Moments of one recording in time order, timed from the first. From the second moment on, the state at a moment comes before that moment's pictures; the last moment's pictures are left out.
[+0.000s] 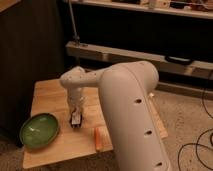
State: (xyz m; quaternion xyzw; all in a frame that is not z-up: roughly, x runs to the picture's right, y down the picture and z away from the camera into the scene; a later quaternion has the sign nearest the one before) arm -0.172 0.131 0.853 -0.32 0.23 0.63 0.67
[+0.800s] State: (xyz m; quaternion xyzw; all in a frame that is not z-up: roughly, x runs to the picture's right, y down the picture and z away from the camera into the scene) arm -0.168 0.085 0.797 -0.32 0.20 0.64 0.67
